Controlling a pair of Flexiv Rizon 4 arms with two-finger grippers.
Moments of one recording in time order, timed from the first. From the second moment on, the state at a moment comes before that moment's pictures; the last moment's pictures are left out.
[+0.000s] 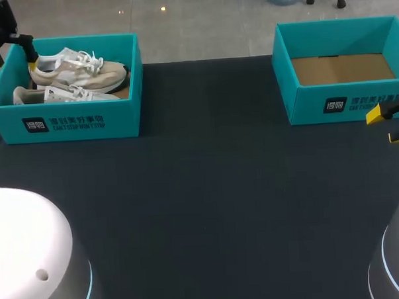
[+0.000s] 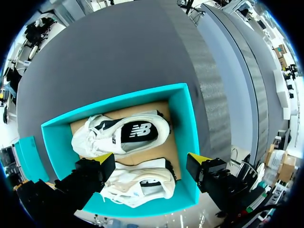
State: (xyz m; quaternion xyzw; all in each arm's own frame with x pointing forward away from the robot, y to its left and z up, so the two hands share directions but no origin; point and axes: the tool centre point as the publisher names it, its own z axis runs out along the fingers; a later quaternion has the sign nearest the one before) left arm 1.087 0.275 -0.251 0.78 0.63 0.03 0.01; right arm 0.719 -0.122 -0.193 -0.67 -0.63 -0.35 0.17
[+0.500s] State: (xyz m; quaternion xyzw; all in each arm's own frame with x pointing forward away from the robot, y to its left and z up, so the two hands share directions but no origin) left arm 1.080 0.274 -0.255 0.78 0.63 0.03 0.02; right arm 0.719 -0.122 -0.193 -0.67 -0.63 -0.35 0.17
